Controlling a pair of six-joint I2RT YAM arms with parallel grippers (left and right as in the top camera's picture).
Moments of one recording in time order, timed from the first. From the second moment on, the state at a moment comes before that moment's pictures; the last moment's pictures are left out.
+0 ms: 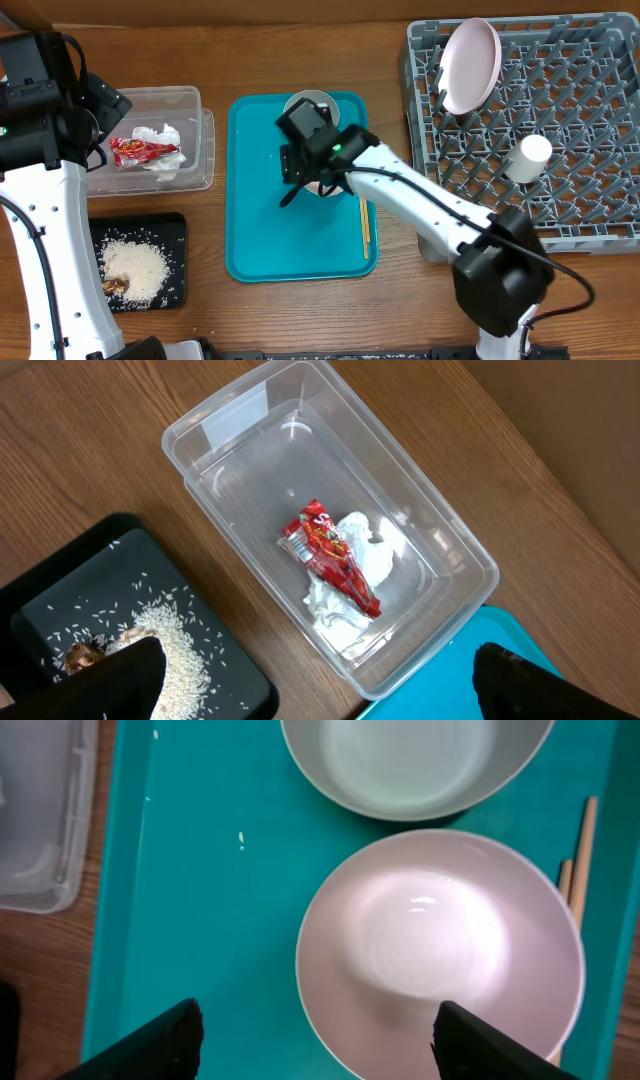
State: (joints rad) left arm 0.24 1.51 1.77 -1.23 -0.26 -0.67; right arm 0.76 1.97 1.60 -0.76 0.09 0.61
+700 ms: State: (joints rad) left arm 0.24 1.51 1.77 -1.23 -0.26 -0.67; right arm 0.84 2.12 1.60 -0.71 0.19 0.64
